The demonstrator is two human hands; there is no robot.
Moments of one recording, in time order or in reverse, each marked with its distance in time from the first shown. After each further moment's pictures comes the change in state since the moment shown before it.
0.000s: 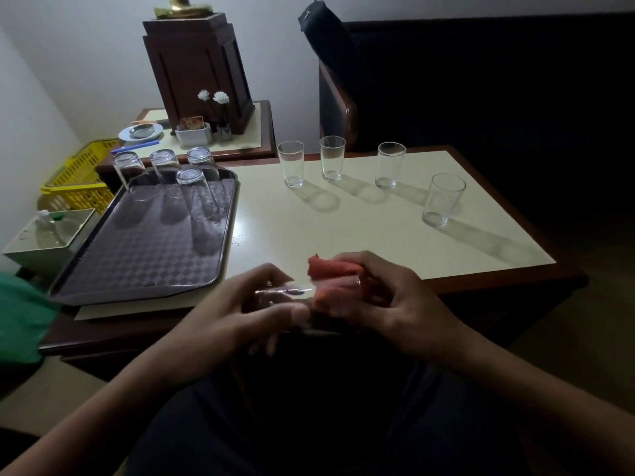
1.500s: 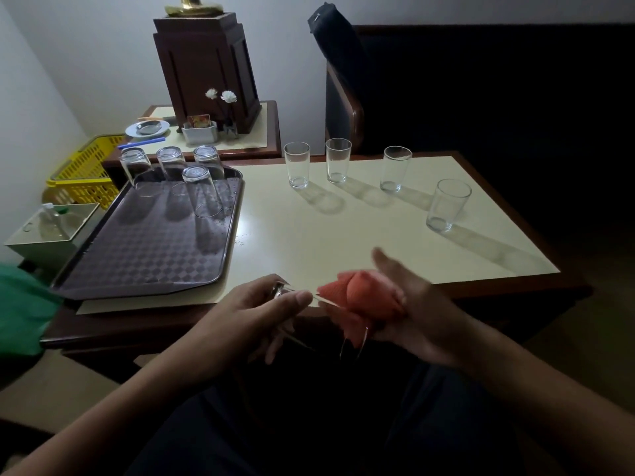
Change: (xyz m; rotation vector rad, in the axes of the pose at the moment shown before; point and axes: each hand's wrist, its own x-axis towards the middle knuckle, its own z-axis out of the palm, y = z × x) left_hand 0.008 -0.011 0.010 -0.066 0.042 -0.048; right_hand 0.007 0.000 -0.004 0.499 -0.055 0.489
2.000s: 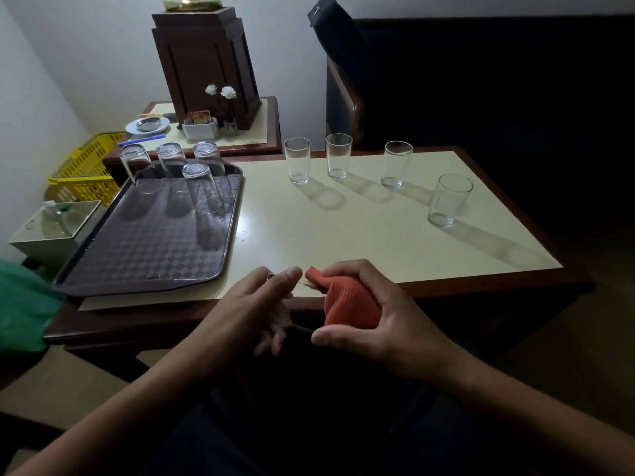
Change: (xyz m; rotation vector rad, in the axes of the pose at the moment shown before) left_hand 0.007 -0.003 0.013 -0.201 0.153 -0.181; right_hand -0.009 0.022 0.018 -0.594 0.137 -0.540
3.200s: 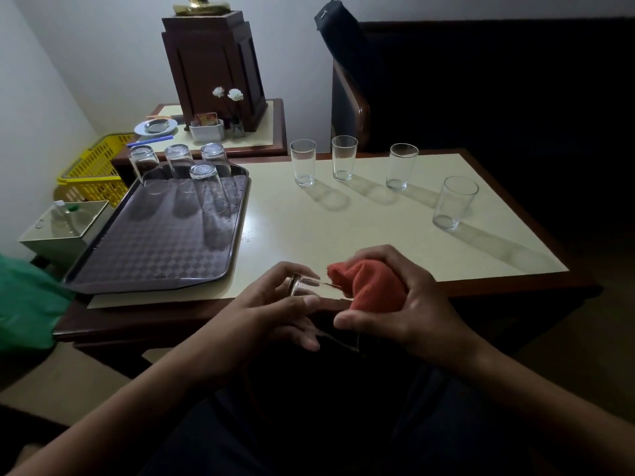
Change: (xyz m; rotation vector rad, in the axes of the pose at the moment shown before) left_hand -0.012 0.008 -0.001 -0.186 -0.184 0.031; right_hand 0.006 -0.003 -0.017 0.036 0.071 -0.083
